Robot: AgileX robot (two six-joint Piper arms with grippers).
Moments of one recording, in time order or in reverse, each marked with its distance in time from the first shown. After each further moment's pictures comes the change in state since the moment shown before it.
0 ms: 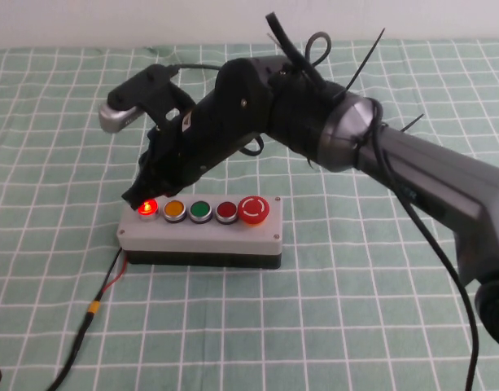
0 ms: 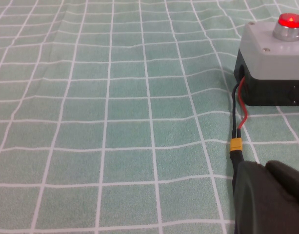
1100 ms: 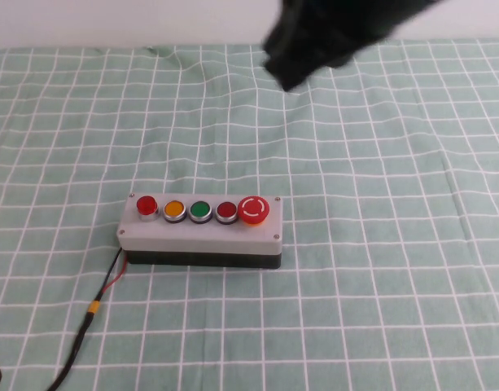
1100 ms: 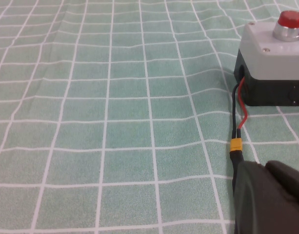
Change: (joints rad) right arm 0.000 -0.637 0.108 -0.351 0.415 0.186; left arm 0.000 0.000 0.000 0.000 0.000 0.000
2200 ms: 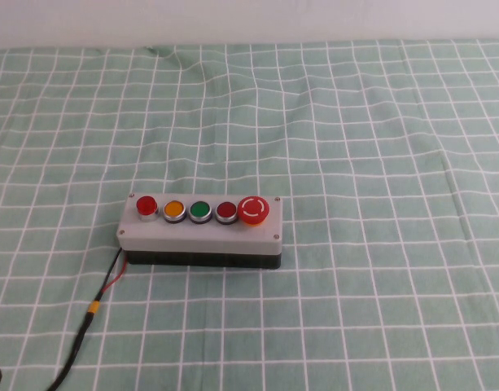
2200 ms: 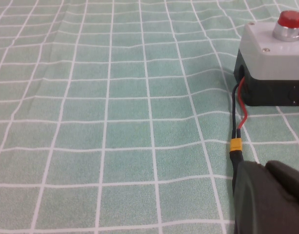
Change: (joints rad) right arm 0.000 -0.914 1.103 0.054 -0.349 0.227; left arm 0.000 0.000 0.000 0.000 0.000 0.000
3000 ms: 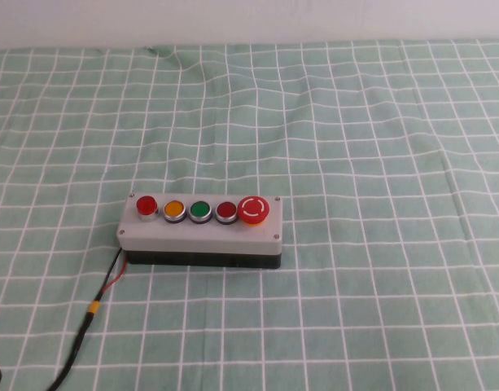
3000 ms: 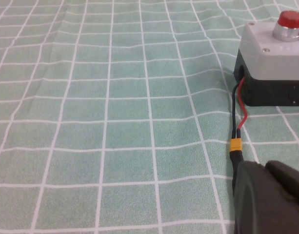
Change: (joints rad) right arm -0.671 -0.563 0.408 -0.016 -0.270 -0.013; left arm 0.000 0.000 0.000 0.000 0.000 0.000
